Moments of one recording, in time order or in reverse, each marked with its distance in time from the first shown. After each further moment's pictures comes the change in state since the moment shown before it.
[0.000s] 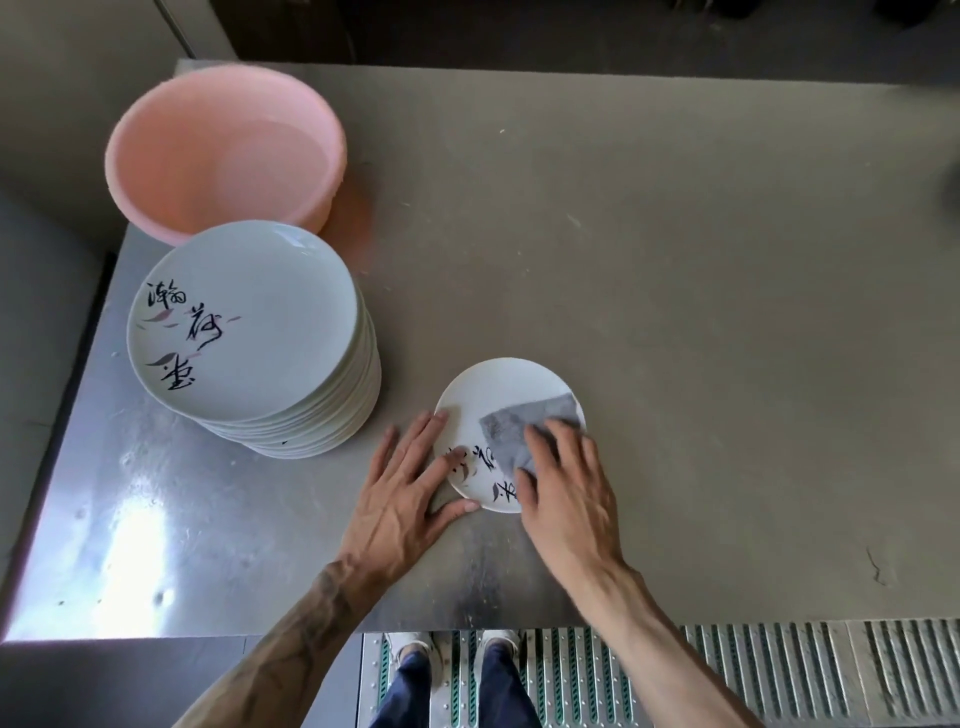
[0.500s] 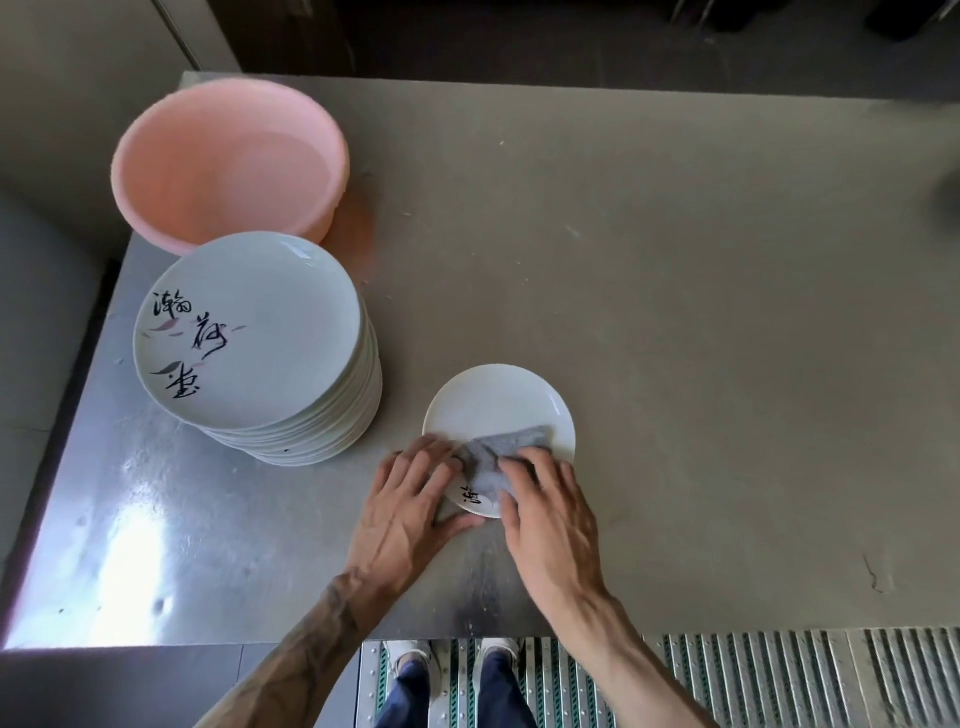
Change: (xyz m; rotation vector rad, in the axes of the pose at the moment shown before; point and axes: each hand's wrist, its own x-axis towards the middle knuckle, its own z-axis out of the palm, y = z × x) left_hand -0.001 0.006 0.004 0.024 0.046 -0.010; right_hand -0.017 -0.020 -0.001 0.091 0.000 -0.046
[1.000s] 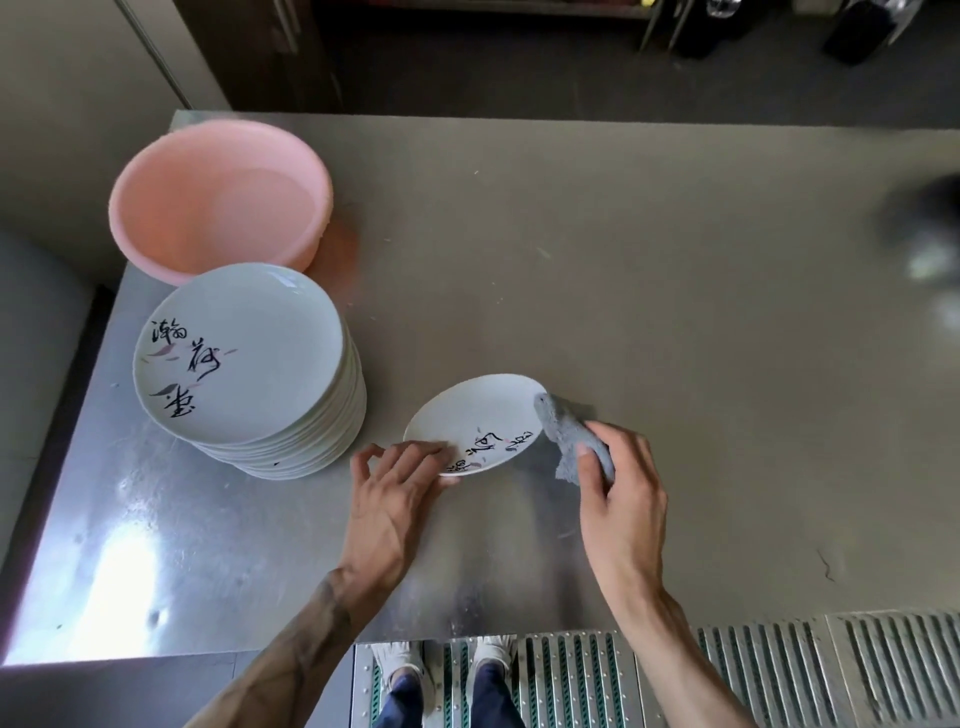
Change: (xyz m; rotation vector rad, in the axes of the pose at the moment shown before) left_hand 0.027 0.029 -0.051 -0.102 0.064 -0.048; right_hand 0.001 0.040 -0.070 0.492 0.466 0.213
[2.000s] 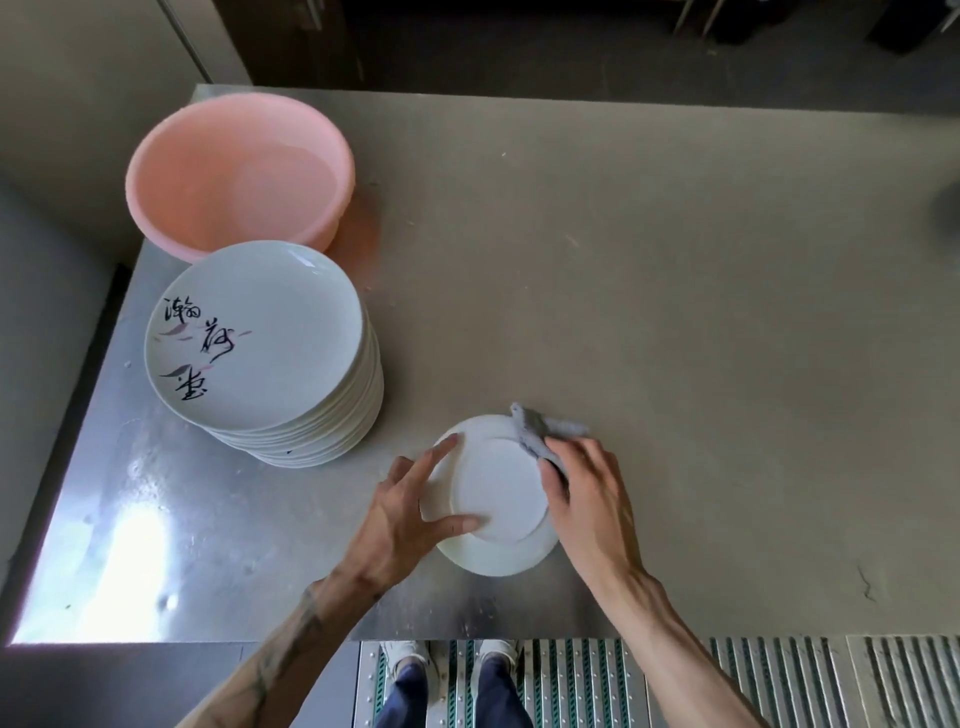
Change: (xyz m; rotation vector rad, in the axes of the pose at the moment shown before) left_hand -0.017 -0.016 0.008 -0.554 -0.317 -0.435; right_hand -0.006 0.033 0.051 -0.281 -0.360 -0.091
